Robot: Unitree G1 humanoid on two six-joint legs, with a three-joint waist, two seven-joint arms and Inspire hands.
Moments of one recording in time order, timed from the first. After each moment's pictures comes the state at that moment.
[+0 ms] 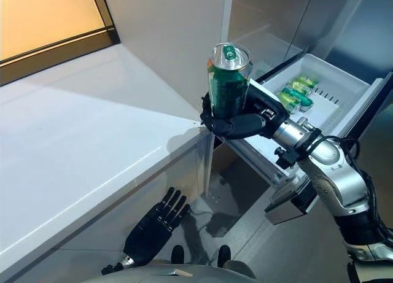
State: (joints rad) left arm 0.28 0.20 0.04 0.69 -1.09 0.36 -0.93; right arm -0.23 -0.81 0.09 -0.32 0.73 0.14 0.45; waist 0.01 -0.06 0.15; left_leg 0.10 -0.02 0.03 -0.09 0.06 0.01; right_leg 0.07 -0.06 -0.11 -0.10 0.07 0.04
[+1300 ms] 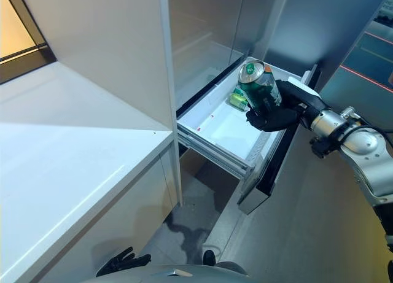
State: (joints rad) left arm 0.14 0.24 -0.01 1.20 -0.44 -0.16 -0.11; right arm -0.32 -1.06 0.11 -0.05 0.47 0.10 0.36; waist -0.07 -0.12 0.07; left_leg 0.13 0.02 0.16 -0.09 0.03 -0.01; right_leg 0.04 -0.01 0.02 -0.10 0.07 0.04
